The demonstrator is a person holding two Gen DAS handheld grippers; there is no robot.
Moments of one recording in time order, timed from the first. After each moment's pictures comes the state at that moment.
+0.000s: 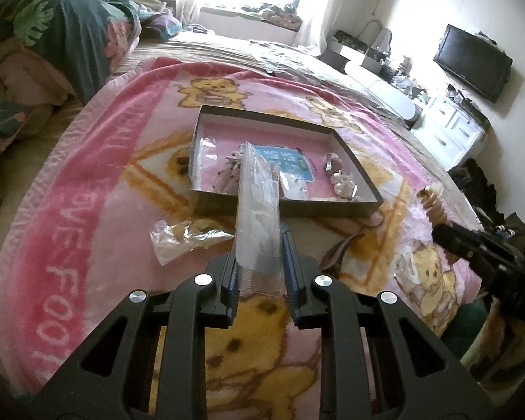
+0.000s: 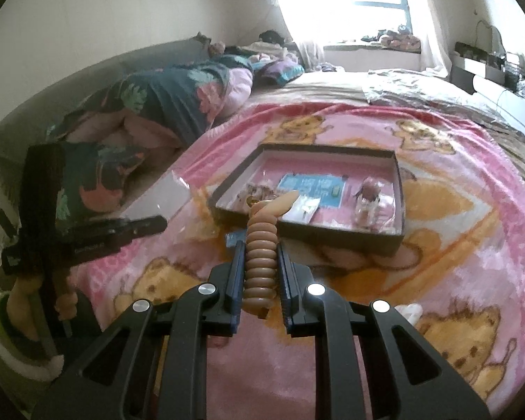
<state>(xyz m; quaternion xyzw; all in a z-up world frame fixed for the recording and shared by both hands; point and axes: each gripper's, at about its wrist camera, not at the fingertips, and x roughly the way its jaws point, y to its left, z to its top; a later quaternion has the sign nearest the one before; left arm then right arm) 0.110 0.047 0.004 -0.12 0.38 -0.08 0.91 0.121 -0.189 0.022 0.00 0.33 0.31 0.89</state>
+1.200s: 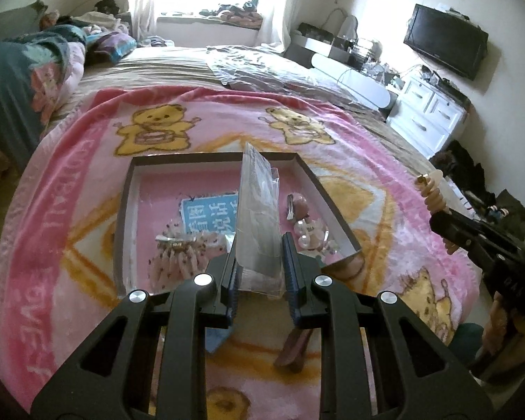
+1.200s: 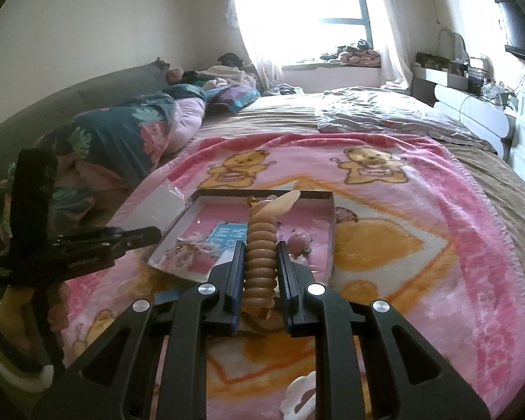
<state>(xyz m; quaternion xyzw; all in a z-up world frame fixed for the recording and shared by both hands) 0.210 -0.010 0.028 -0.06 0.37 -0.14 0.92 0.194 -0.236 0.041 0.01 0.30 0.23 0.93</state>
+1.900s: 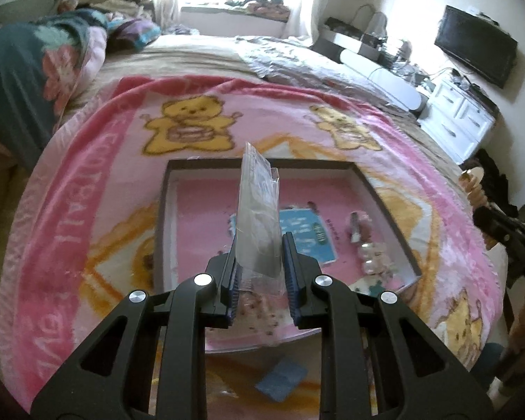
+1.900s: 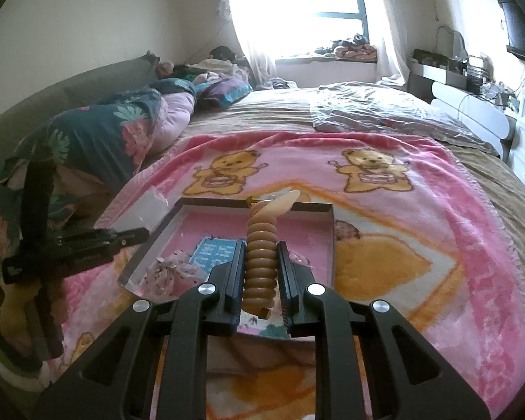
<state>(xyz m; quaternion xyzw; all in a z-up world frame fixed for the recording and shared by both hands) 0.269 0.038 0.003 -0.07 0.40 -0.09 0.91 0.253 -0.206 0.035 0.00 0.32 0.22 0.92</state>
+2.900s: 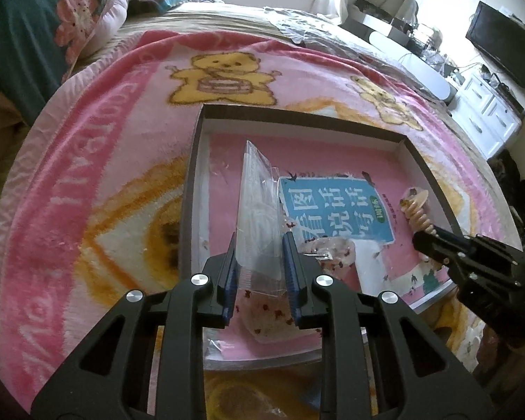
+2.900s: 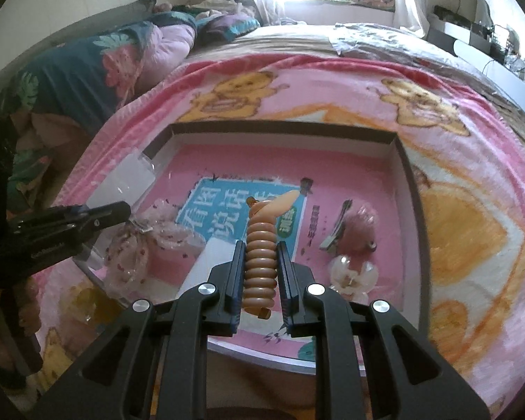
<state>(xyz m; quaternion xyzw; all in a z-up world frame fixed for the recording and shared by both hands) 0.291 0.062 -0.050 -0.09 0.45 -0.05 0.89 0.313 -0.135 -0.065 -0.03 0.43 0.23 0.87</state>
